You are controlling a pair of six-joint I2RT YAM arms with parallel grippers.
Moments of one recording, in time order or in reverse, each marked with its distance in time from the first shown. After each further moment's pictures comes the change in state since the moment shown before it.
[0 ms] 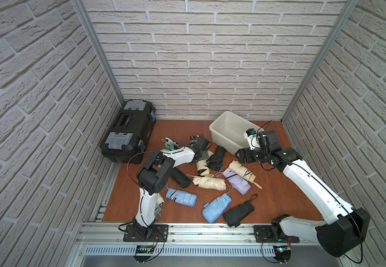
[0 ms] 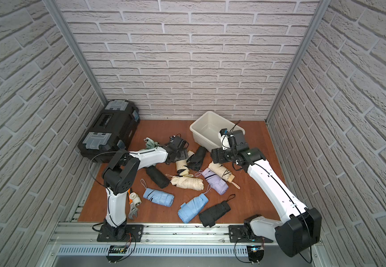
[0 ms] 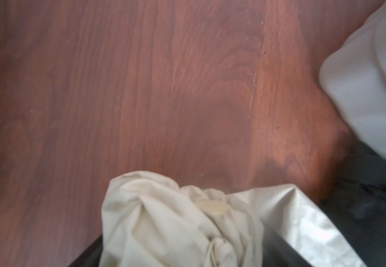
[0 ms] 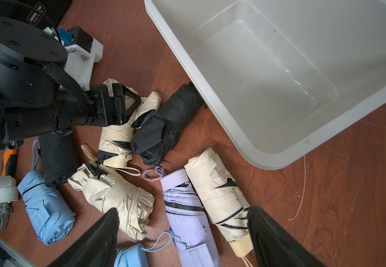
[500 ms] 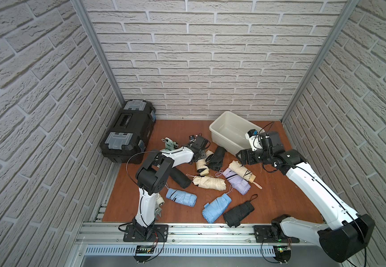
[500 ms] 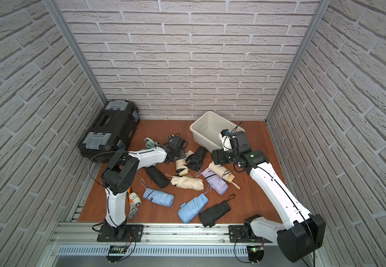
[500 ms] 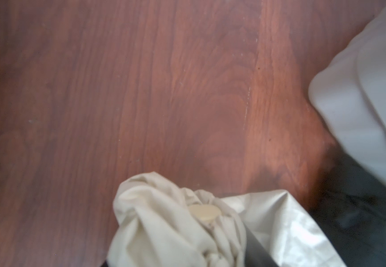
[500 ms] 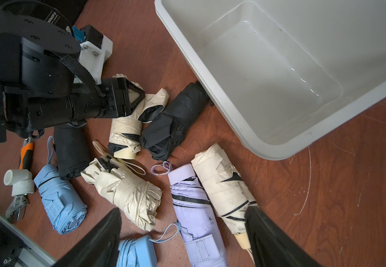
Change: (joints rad) left arm 0.028 -0.025 -0.032 0.052 0.013 -0.009; right arm 0.003 -0.040 -0.003 -0.024 -0.039 0.017
